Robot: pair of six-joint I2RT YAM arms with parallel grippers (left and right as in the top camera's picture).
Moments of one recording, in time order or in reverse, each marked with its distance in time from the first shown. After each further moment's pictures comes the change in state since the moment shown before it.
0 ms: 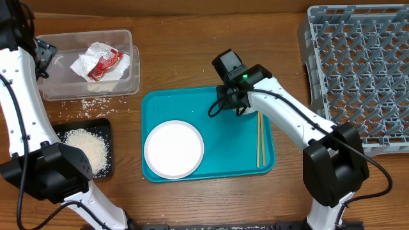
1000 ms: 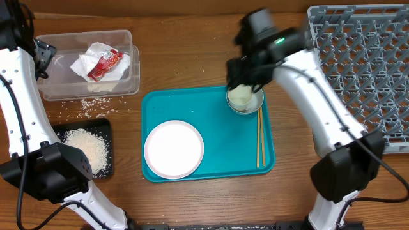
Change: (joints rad) left arm 0.002 0.000 0.000 0.000 0.000 0.000; right arm -0.112 -0.003 0.352 -0.322 -0.190 -0.133
